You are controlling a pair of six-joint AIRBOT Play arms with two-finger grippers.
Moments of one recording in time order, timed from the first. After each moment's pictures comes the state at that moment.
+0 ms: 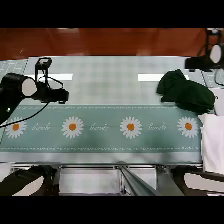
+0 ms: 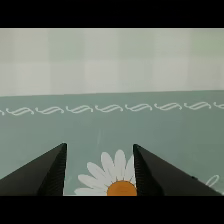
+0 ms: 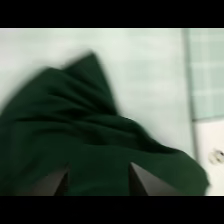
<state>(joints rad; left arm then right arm) -0.24 -1.11 0.97 1.62 -1.05 -1.78 -0.08 -1.44 1.43 -1.89 1.02 1.78</state>
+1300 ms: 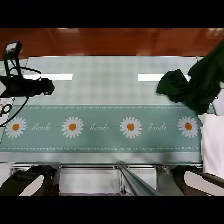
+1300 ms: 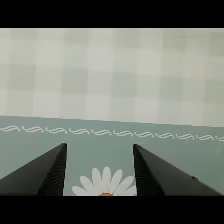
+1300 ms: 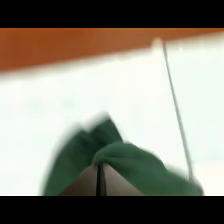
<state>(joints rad) -0.13 -0.91 1.01 1.53 -1.05 -1.78 -0.20 -1.26 1.81 -1.49 1.16 1.52</state>
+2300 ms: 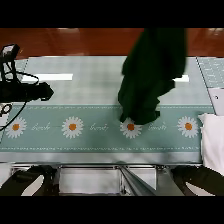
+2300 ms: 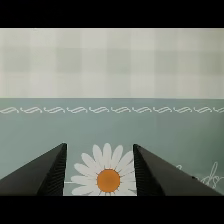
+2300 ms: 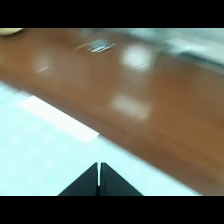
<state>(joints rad) -0.14 -0.85 1.00 1.50 -1.13 -1.72 0.62 -1.19 2.00 -1.53 1.11 1.50</state>
